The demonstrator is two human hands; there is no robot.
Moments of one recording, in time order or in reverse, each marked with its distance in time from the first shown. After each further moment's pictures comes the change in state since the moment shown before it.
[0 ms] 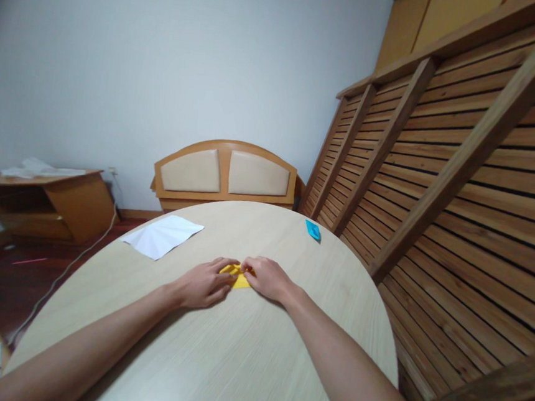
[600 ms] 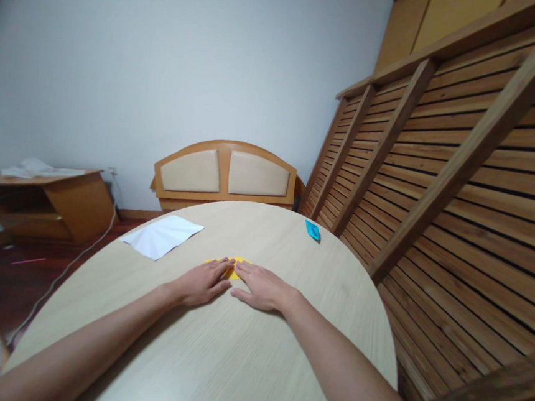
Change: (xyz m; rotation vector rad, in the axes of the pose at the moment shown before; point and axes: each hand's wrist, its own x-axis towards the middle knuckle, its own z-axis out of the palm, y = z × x) left_hand -0.001 -0.018 0.020 -0.109 -0.110 -0.265; right_hand -0.005 -0.013 -0.001 -0.008 -0.255 -0.110
